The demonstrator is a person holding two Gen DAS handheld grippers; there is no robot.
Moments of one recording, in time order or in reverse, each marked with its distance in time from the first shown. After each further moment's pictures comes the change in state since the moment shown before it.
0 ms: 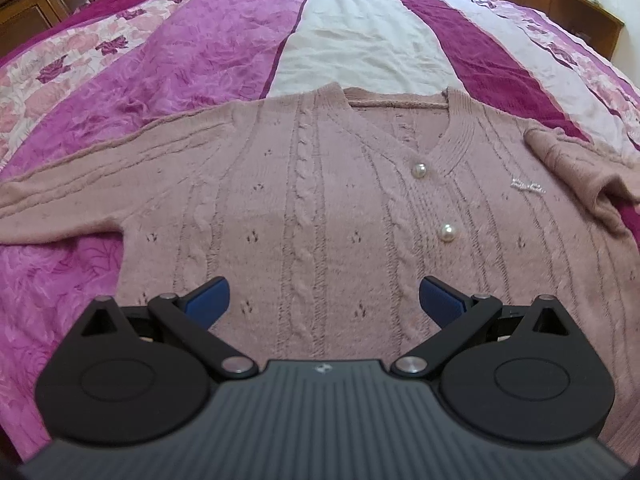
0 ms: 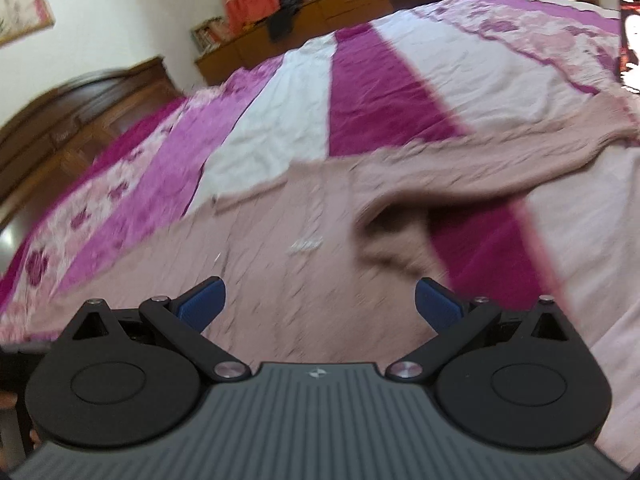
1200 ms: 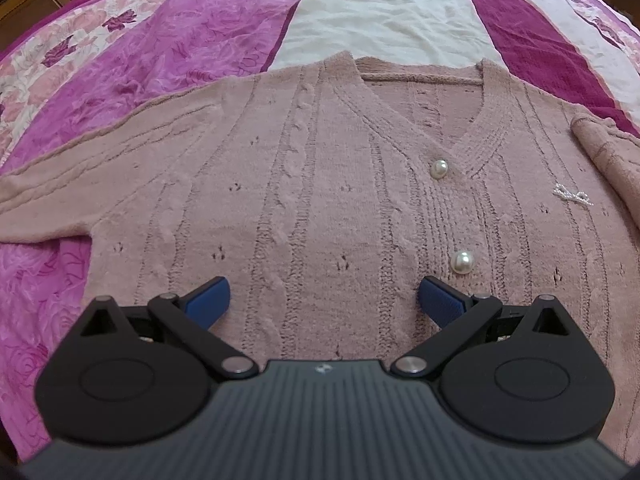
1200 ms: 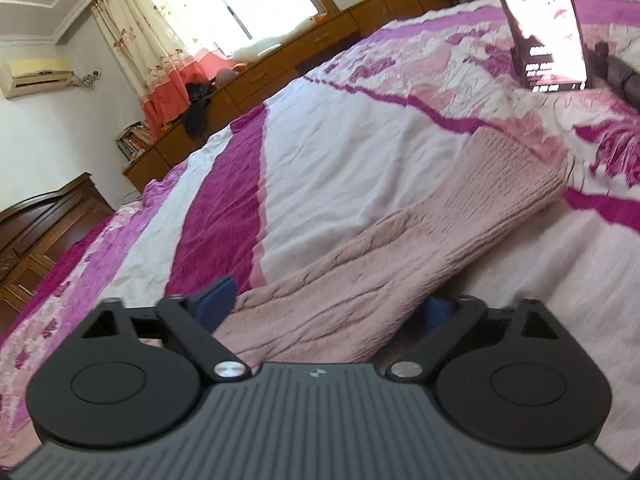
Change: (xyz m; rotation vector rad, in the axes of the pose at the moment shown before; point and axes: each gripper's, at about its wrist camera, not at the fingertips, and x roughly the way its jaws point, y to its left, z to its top) left arm 0.048 -0.028 0.026 -0.028 0.117 0.128; right arm 0.084 -0.178 0.075 0.203 -0.229 -0.129
